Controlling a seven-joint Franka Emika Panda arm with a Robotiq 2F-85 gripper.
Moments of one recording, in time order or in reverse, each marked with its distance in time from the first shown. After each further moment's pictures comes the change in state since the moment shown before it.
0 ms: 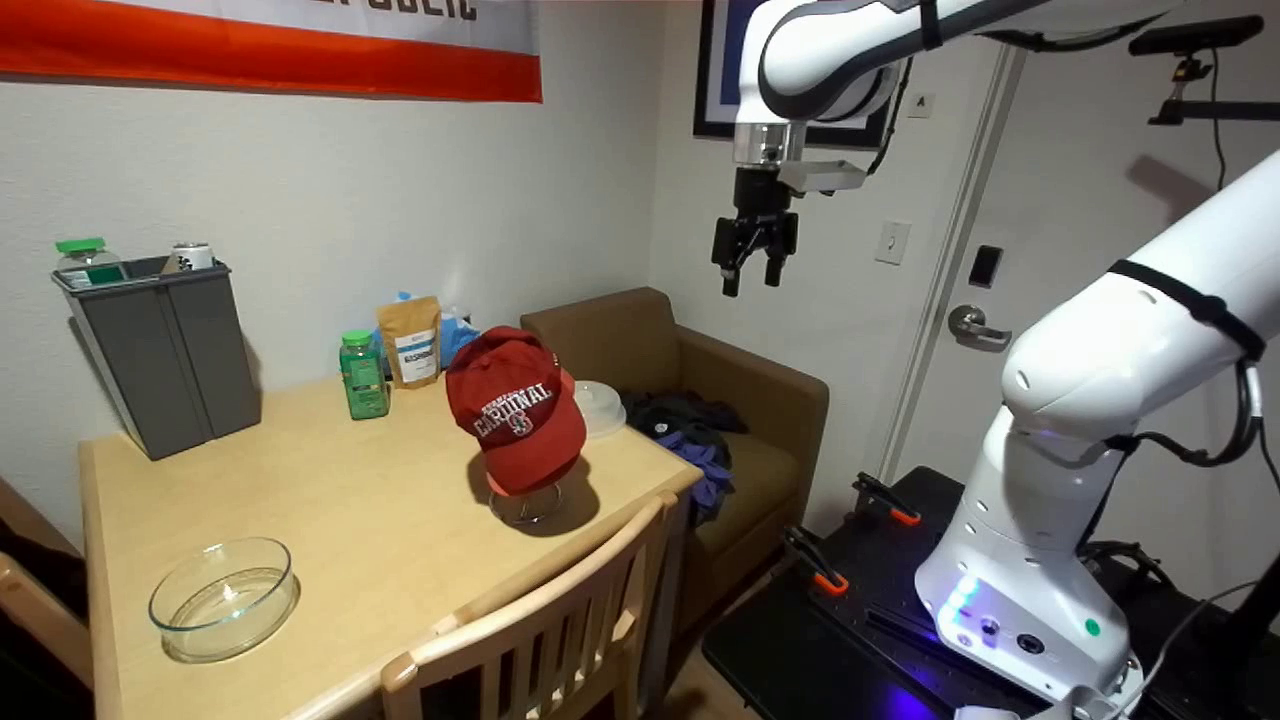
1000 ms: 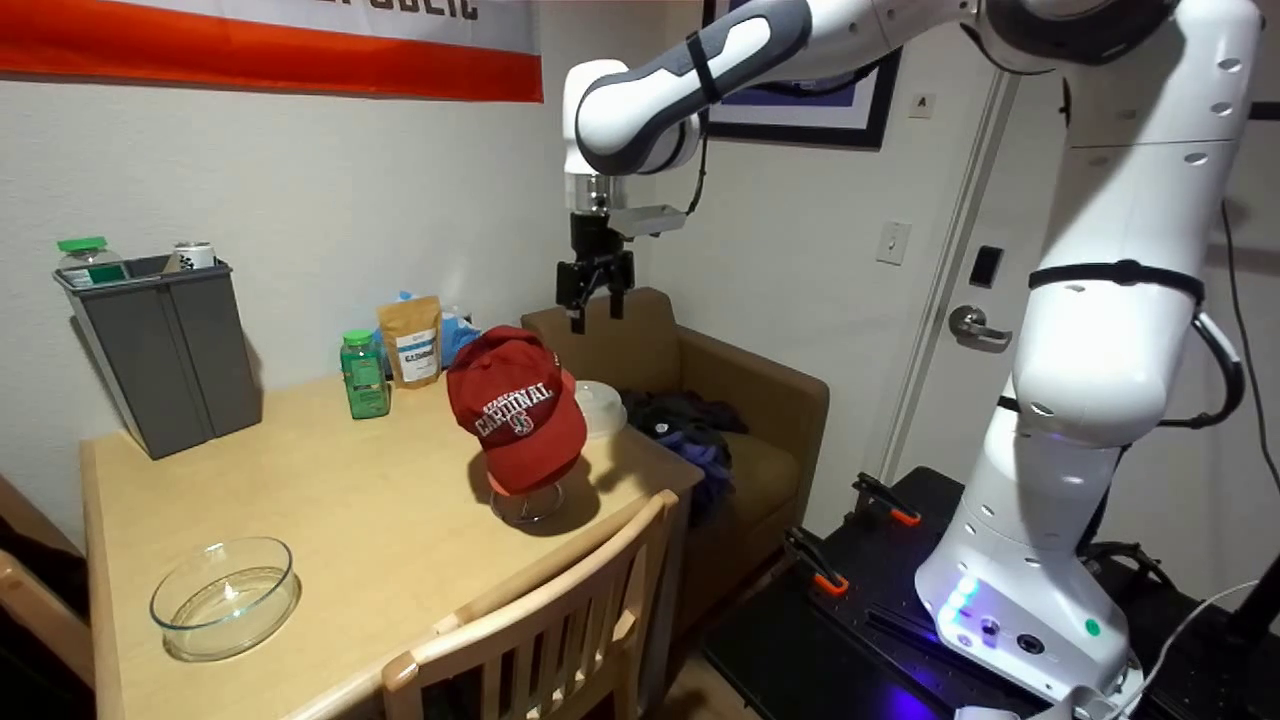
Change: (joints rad) arm 0.132 0.665 0.104 0.507 -0.025 0.129 -0.024
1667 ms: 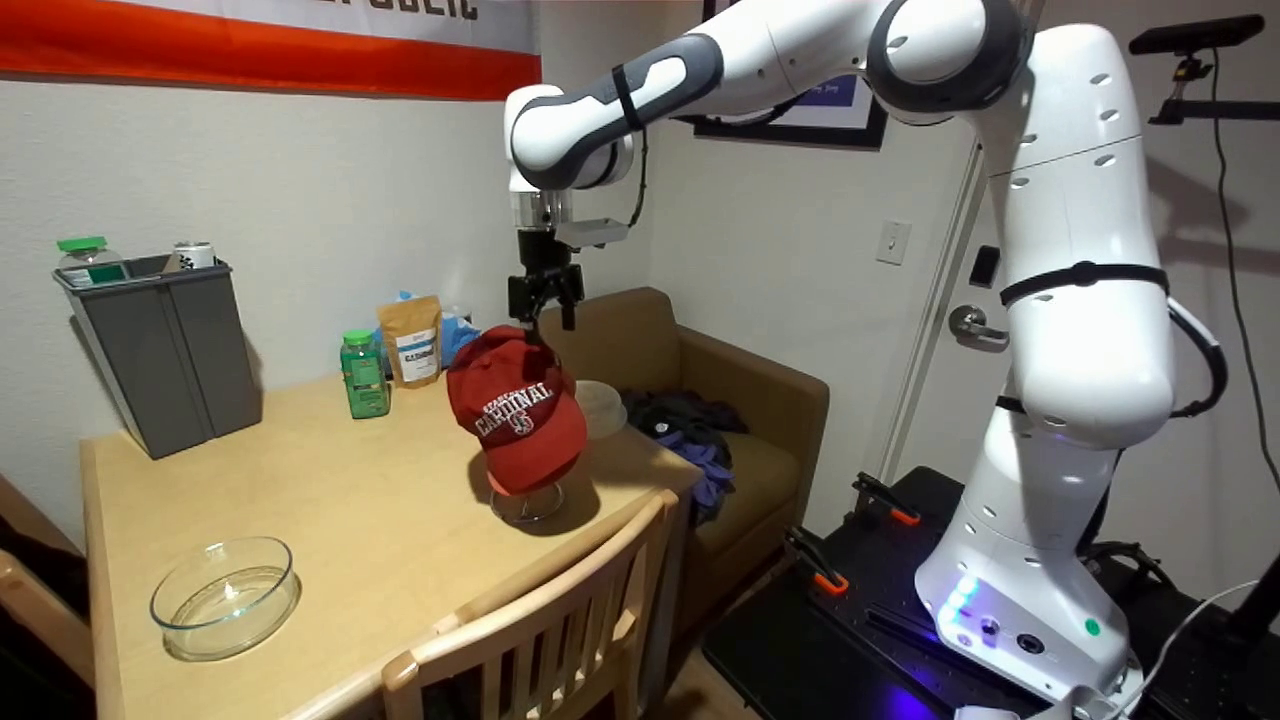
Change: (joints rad) arm 0.039 0.288 0.001 0.338 -0.021 -0.111 -0.064
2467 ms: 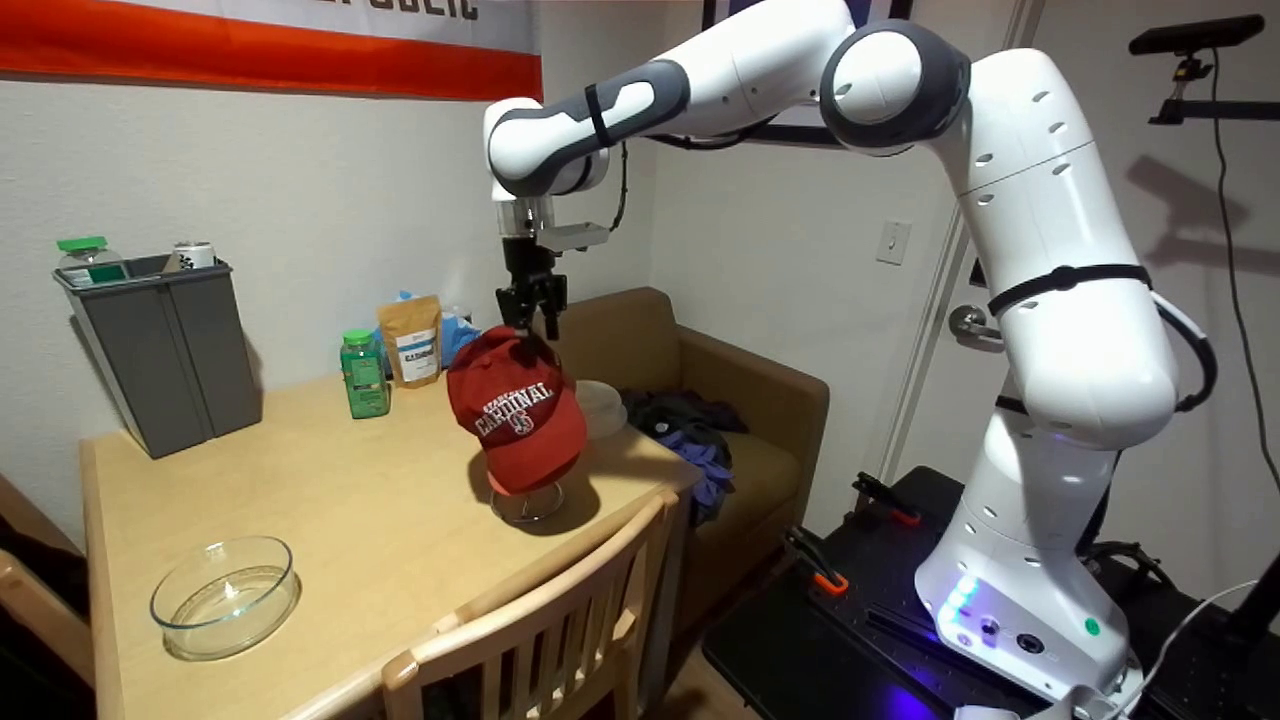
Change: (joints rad) arm 0.014 0.148 -0.009 0.202 -0.032 -0.101 0.000
